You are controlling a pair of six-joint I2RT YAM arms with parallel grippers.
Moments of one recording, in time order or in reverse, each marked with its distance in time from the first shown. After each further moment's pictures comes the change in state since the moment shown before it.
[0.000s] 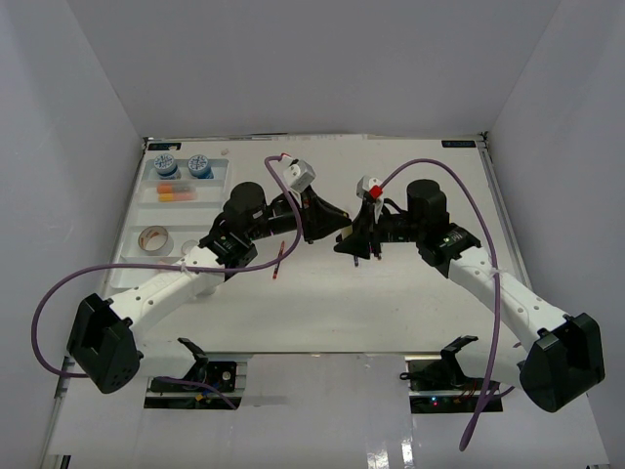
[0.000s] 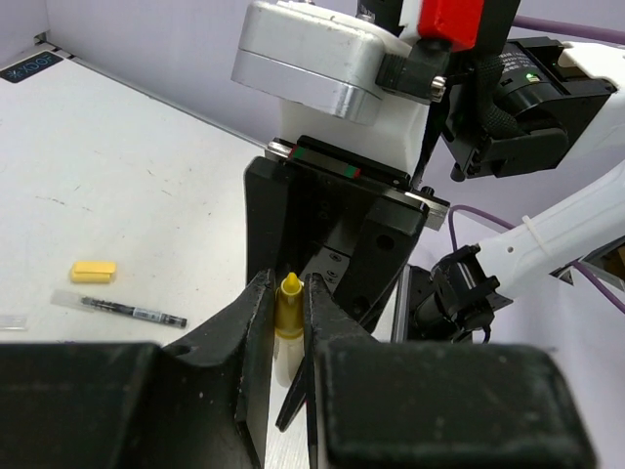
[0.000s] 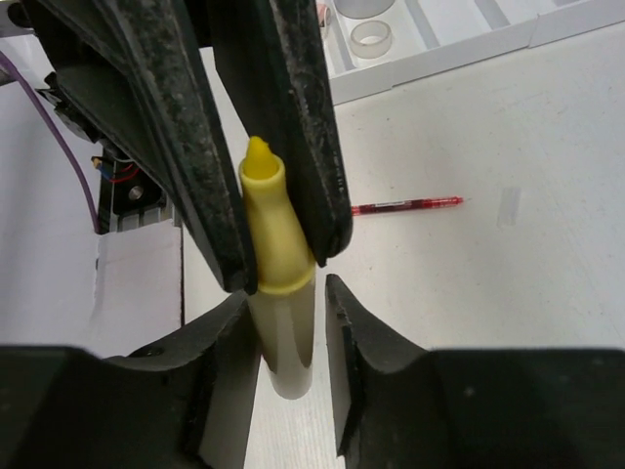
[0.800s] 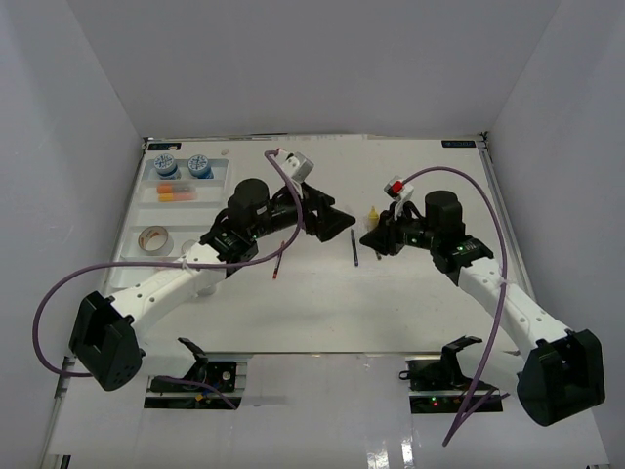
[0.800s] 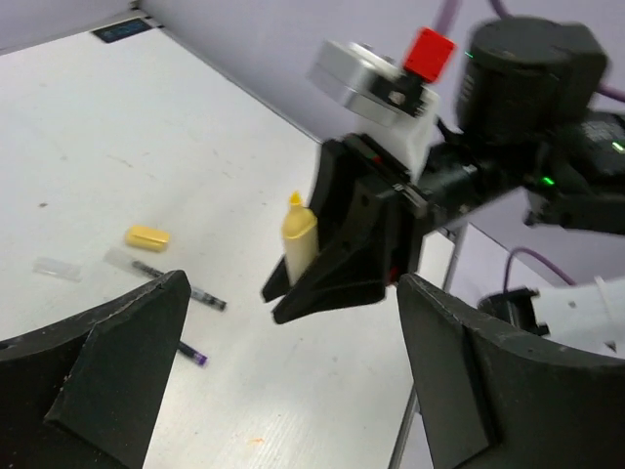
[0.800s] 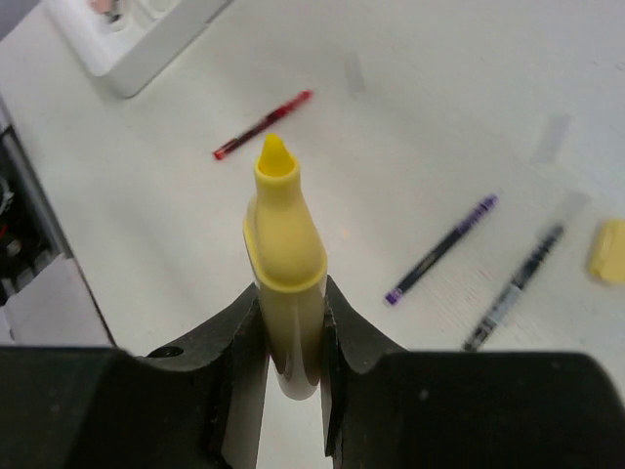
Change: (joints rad) left arm 0.013 0.008 0.006 -0.054 -0.142 -0.025; right arm -0.131 -0.059 -0.121 -0.045 0.225 0.110
